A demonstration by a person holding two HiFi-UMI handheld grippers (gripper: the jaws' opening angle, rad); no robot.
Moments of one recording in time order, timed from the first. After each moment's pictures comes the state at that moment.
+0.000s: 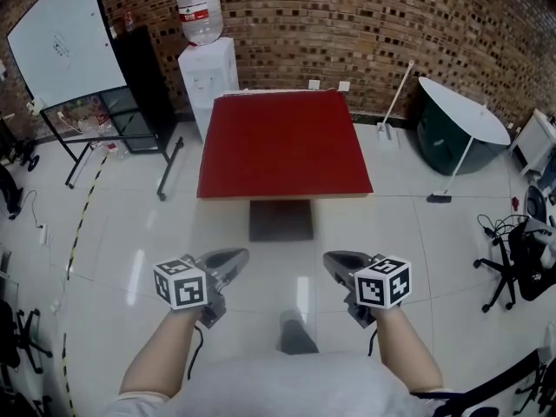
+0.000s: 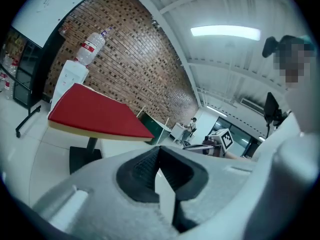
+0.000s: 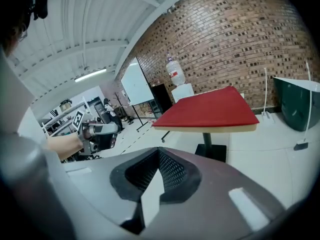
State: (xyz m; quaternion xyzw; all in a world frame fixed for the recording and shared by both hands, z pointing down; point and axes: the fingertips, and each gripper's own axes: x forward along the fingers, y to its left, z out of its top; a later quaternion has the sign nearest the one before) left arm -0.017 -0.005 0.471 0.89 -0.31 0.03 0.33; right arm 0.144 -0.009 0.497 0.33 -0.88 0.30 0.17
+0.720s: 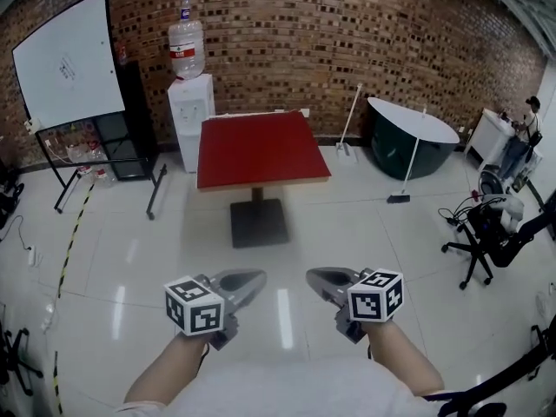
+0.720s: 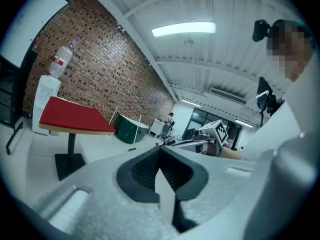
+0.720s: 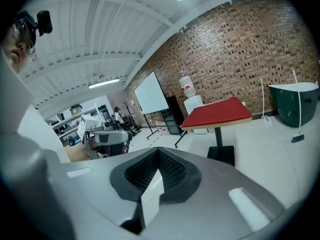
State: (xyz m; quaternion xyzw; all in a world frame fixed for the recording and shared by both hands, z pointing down) left arm 0.018 0.284 0.367 0.95 -0.22 0.04 0.24; right arm 0.100 0.278 0.389 0.33 -0.90 0.27 0.11
